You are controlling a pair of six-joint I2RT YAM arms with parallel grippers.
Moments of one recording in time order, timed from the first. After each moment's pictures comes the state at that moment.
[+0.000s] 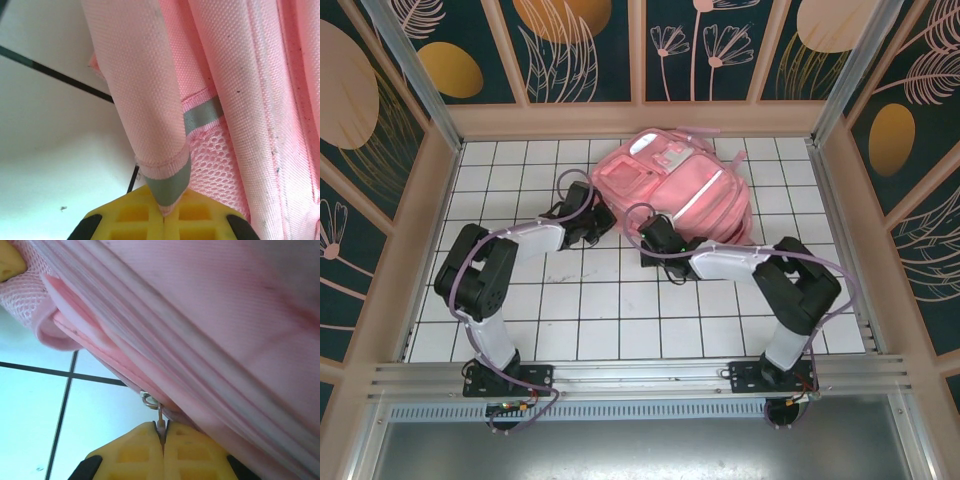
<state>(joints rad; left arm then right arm) -0.44 1.81 1.01 0.01 0.17 -1.06 0.84 1.70 0.92 -0.11 0.24 0.61</state>
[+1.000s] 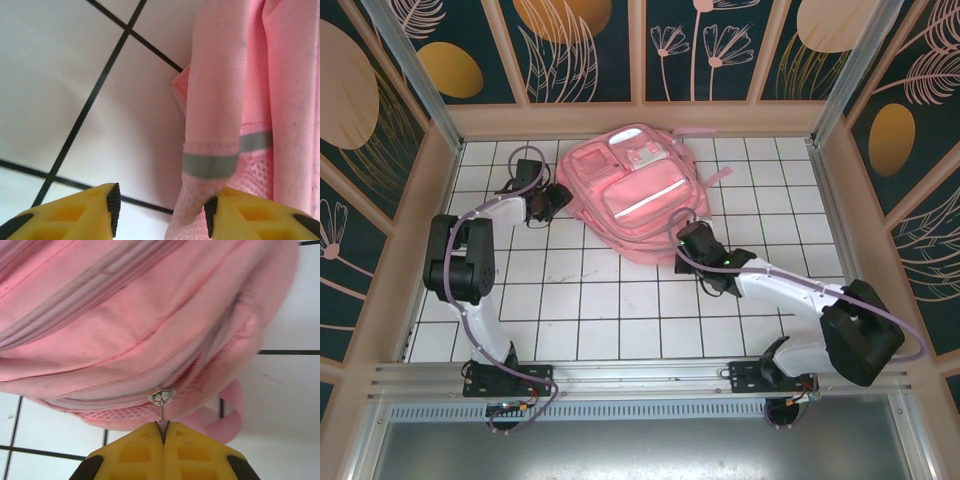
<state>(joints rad) -0.12 1.86 1.15 -0.20 0.20 -0.82 0.78 1.34 0.73 -0.28 0.25 0.62</state>
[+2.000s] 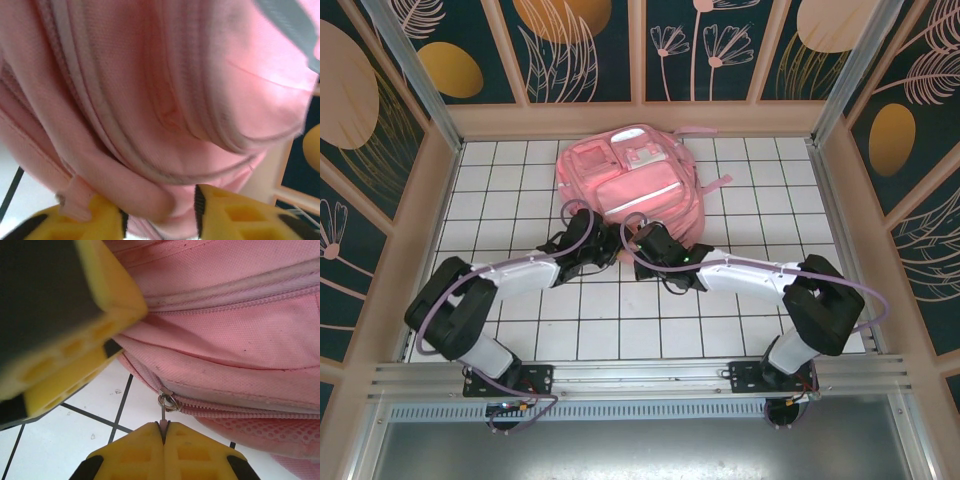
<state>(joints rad) -0.64 1.59 0.75 0.19 0.18 -1.41 0.95 1.56 0.93 -0.25 0.18 0.60</state>
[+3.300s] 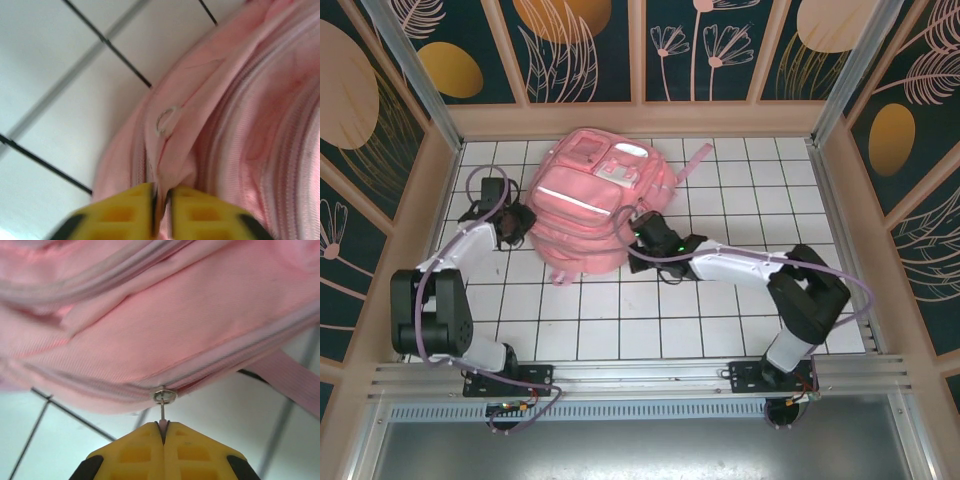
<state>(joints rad) 0.01 1.53 0.96 -0.39 0.06 -0.85 0.93 1.68 1.03 -0.19 0.06 0.47</state>
